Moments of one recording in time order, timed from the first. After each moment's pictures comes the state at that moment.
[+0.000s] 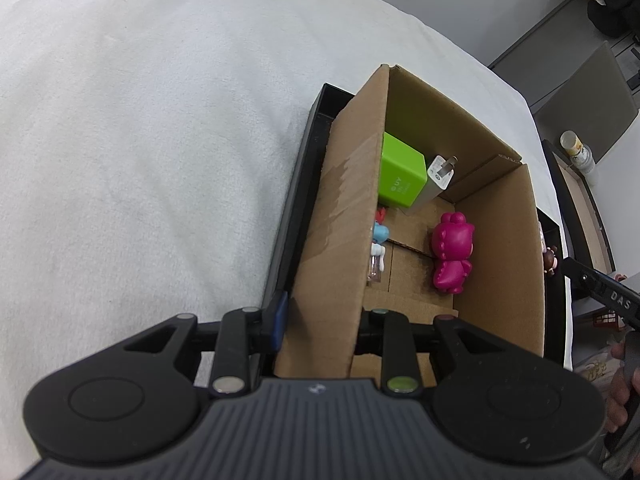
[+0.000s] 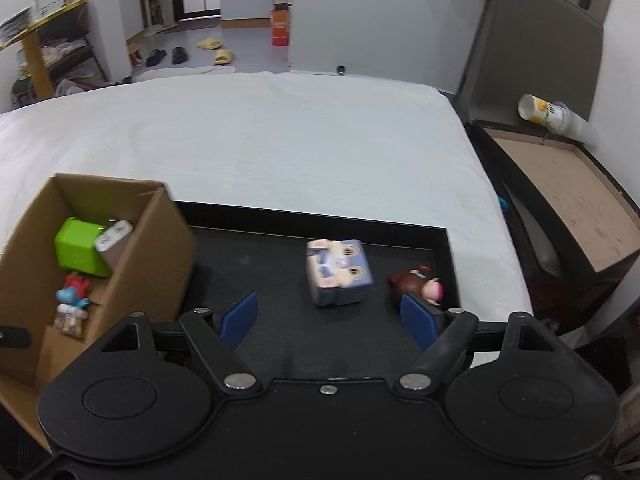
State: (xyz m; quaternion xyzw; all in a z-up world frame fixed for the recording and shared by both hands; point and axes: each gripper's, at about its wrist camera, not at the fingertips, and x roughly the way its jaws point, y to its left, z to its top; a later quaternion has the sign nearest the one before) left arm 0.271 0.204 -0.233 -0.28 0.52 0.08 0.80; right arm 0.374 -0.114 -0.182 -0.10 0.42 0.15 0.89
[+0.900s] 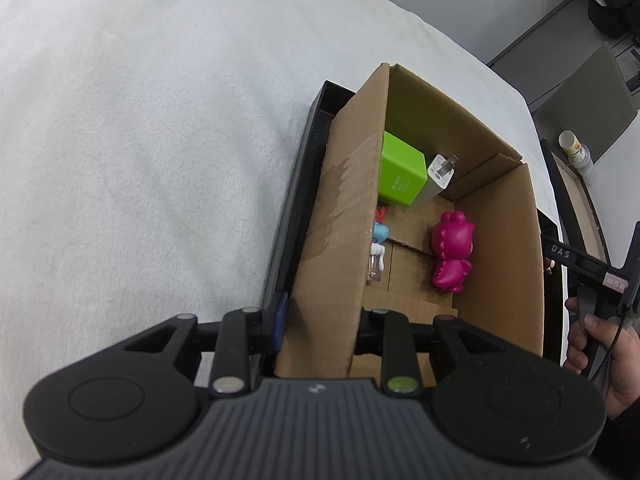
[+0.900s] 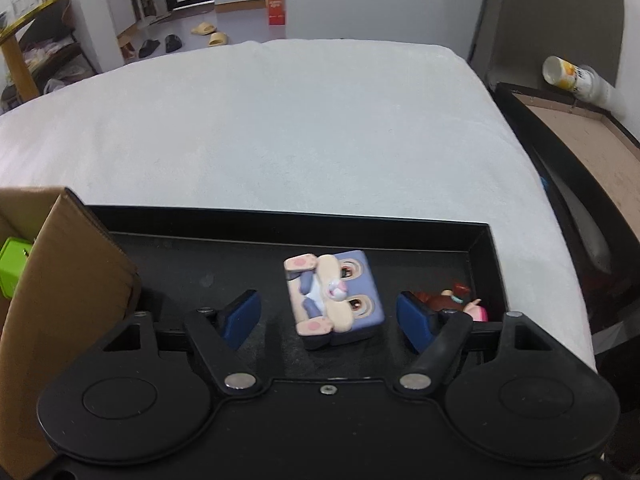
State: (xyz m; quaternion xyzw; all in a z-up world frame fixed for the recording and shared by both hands) left arm 0.272 0.203 -0.233 -0.28 0.52 0.08 0.80; right arm 0.429 -0.106 -0.236 -0.08 0.46 0.17 0.87
